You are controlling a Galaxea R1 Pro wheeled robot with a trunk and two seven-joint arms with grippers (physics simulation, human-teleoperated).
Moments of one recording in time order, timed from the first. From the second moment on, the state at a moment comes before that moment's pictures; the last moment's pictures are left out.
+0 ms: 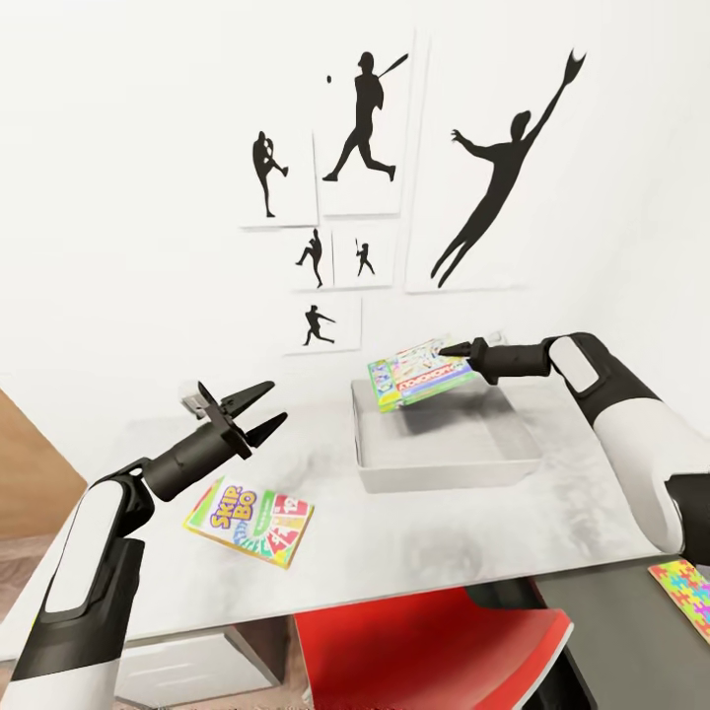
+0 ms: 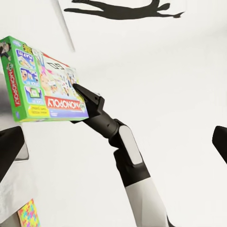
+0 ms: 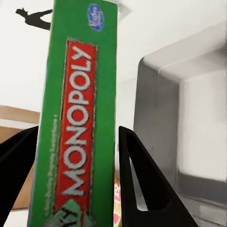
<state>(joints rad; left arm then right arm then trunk) -0.50 0.02 0.16 -1.60 1.50 1.02 -0.12 -1.35 -0.25 0.14 -0.47 -0.69 1.03 0.54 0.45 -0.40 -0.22</state>
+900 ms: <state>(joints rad) -0.50 0.02 0.15 -1.61 1.50 1.02 -0.11 -1.33 -0.22 0.14 -0.45 -0.68 0.87 0.54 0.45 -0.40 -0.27</state>
